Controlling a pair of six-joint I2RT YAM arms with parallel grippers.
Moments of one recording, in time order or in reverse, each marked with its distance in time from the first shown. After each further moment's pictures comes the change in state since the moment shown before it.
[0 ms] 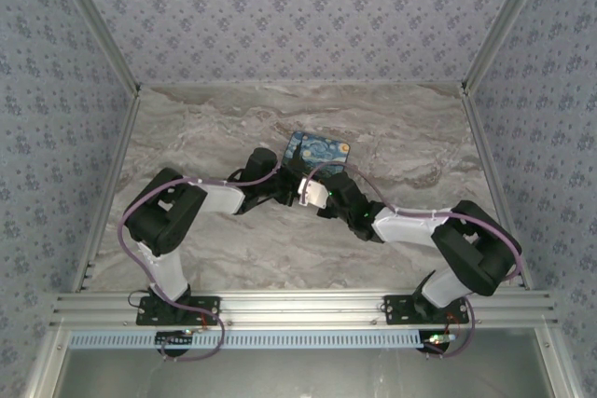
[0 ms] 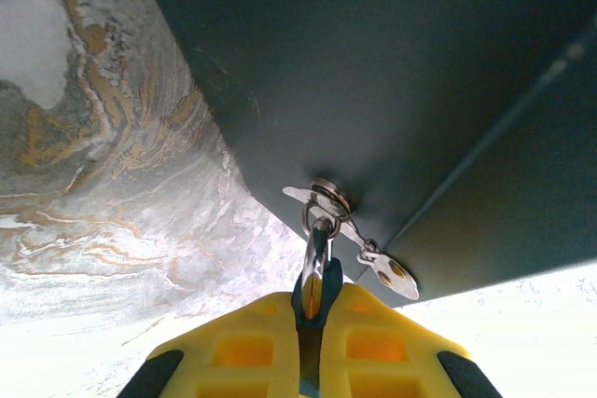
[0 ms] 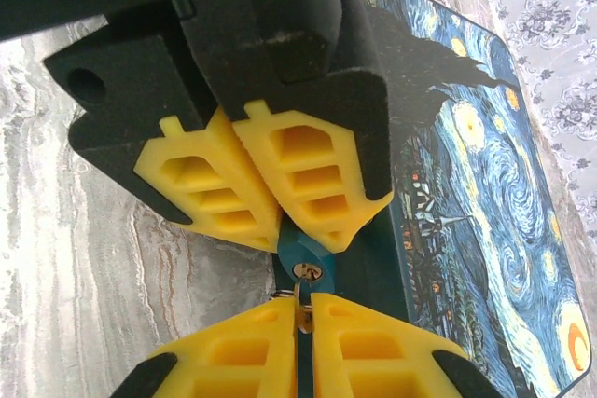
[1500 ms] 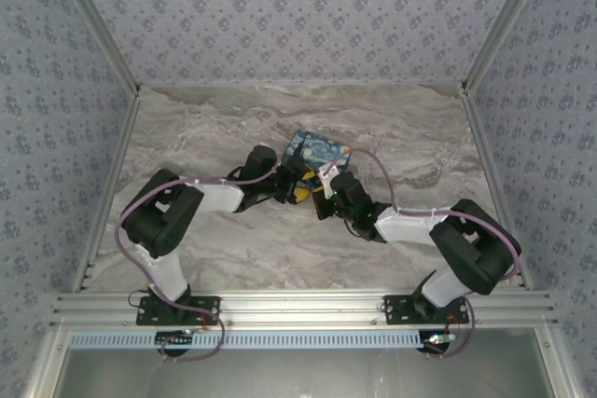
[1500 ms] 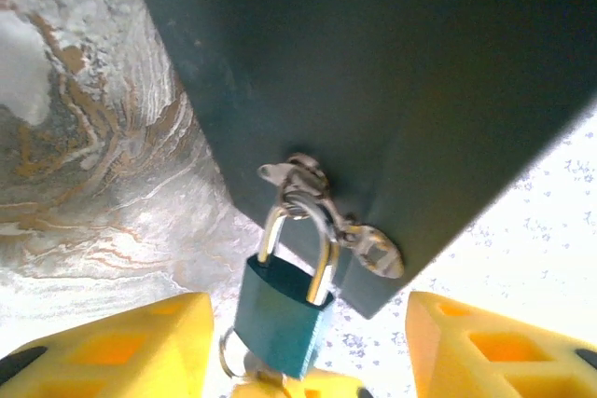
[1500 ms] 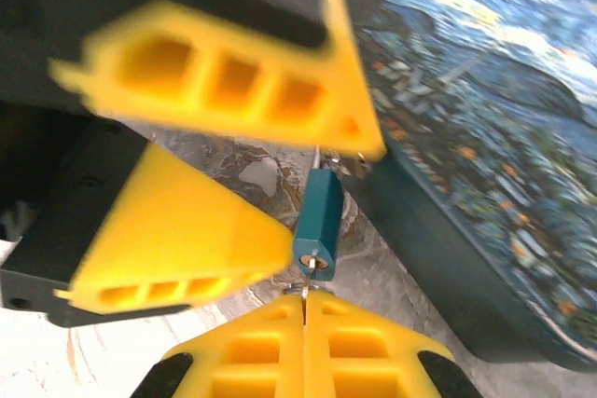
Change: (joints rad) left arm 0.015 -0.034 0.017 -0.070 -0.006 0.105; right arm -0.044 0.006 -0.047 0.060 -0.167 0.913
